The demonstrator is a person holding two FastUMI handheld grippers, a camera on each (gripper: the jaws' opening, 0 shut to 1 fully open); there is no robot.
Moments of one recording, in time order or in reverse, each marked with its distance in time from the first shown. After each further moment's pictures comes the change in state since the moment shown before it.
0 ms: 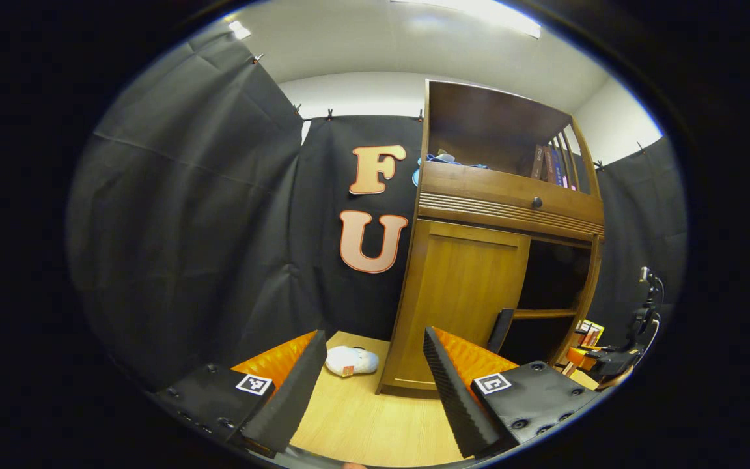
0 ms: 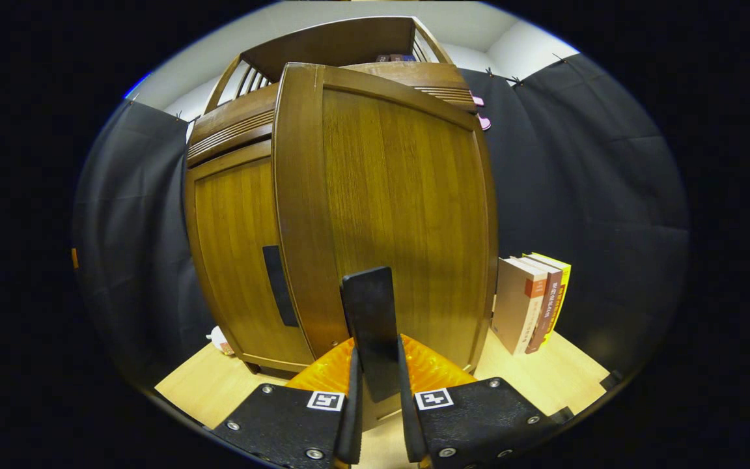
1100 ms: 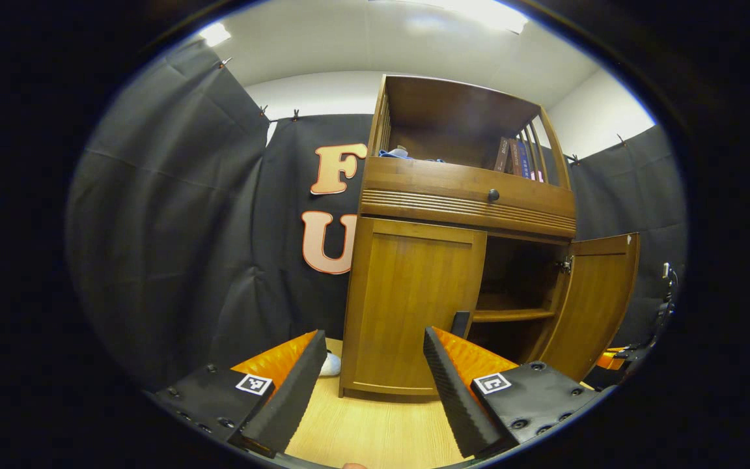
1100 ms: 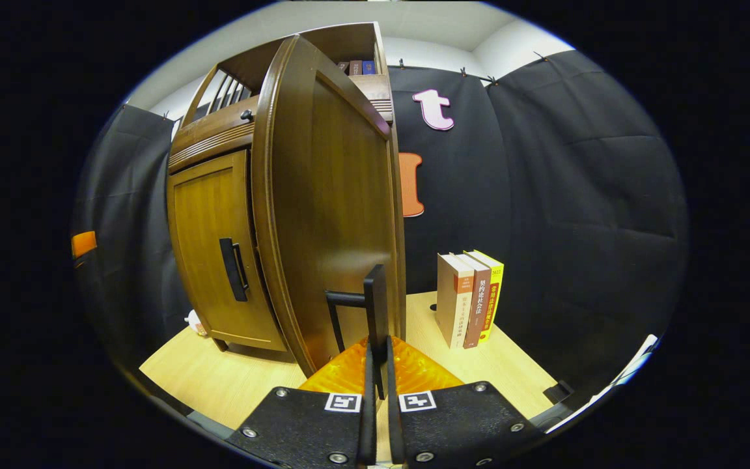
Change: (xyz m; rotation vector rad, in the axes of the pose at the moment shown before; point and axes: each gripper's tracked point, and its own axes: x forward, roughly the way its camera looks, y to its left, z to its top) left arm 0.015 -0.100 -0.001 0.023 -0.010 -0.103; right arm -0.069 -0.129 -0.001 -0.016 0.042 -0.061
